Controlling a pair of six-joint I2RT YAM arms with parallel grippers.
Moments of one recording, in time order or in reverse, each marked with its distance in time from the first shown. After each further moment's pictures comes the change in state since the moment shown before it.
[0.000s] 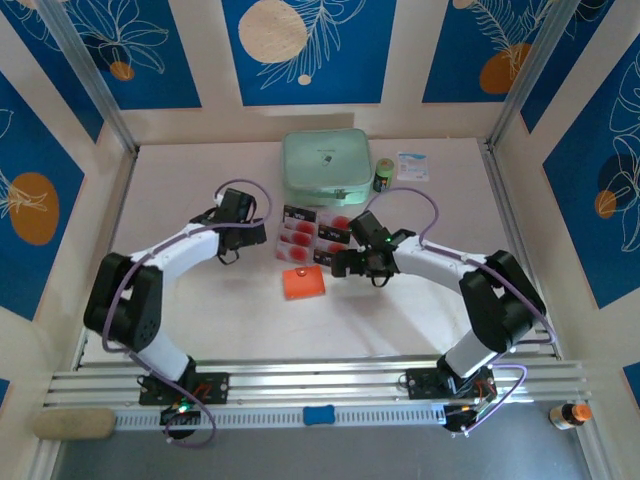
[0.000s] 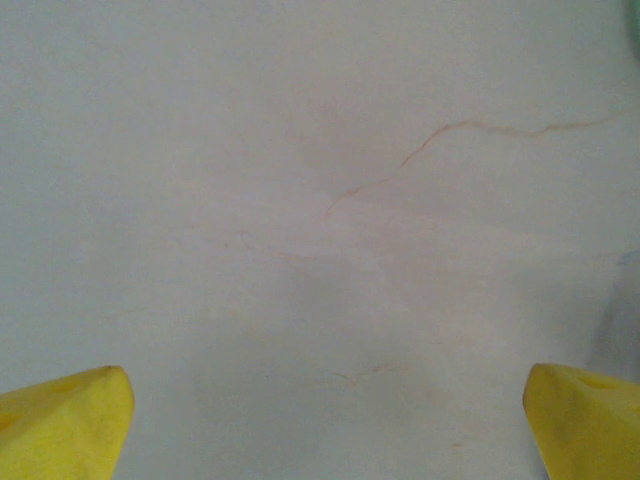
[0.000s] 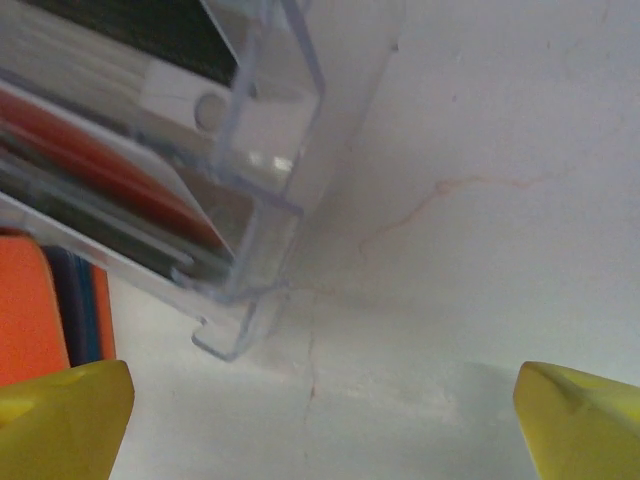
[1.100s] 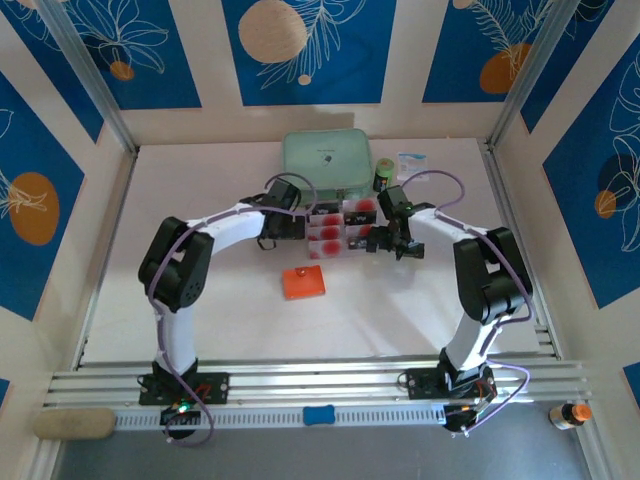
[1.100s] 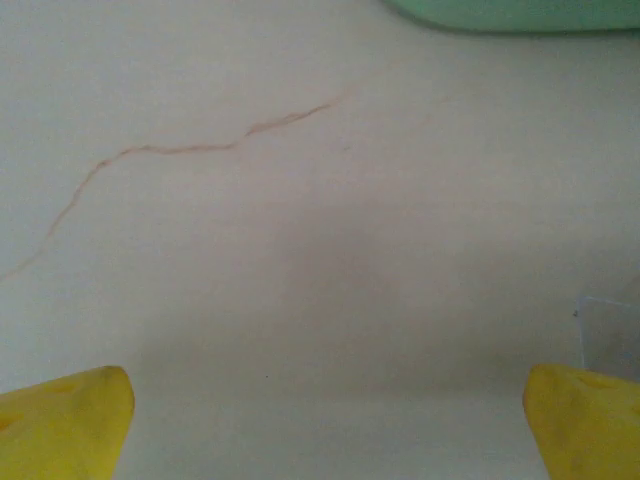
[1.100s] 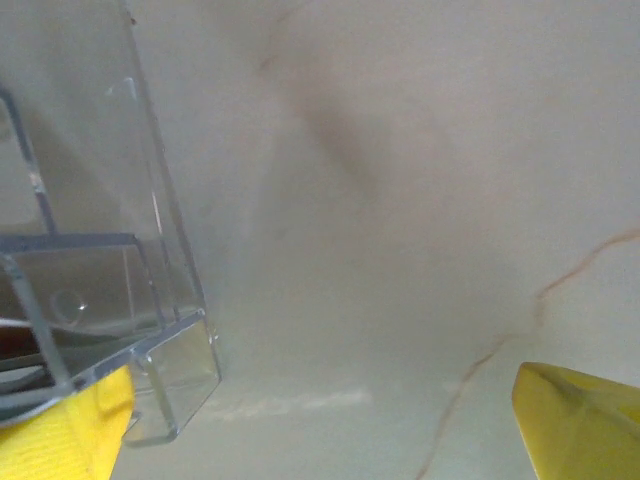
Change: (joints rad) left arm -0.159 0.361 0.358 -0.060 0.056 0.034; right arm -0.295 0.159 0.161 -0.138 0.124 -0.077
